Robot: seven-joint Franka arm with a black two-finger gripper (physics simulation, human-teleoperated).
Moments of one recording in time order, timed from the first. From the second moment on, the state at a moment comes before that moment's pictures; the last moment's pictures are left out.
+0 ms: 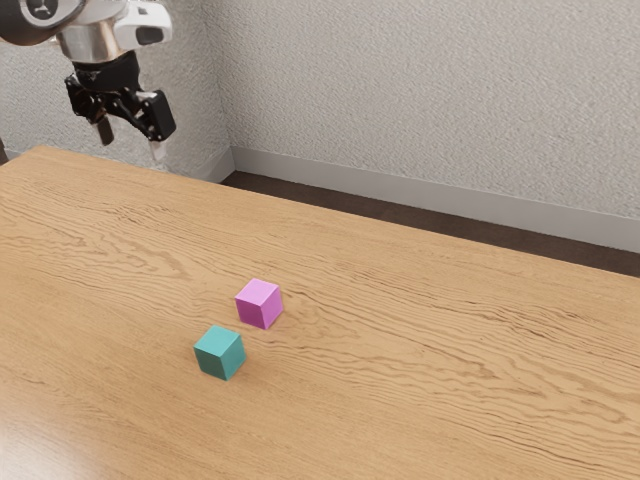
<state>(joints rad) -0.06 -0.26 0.03 -1.75 0.15 1.61 -0.09</state>
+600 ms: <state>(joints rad) -0.06 -0.09 0.06 -2.14 0.08 1.89 -0.24</state>
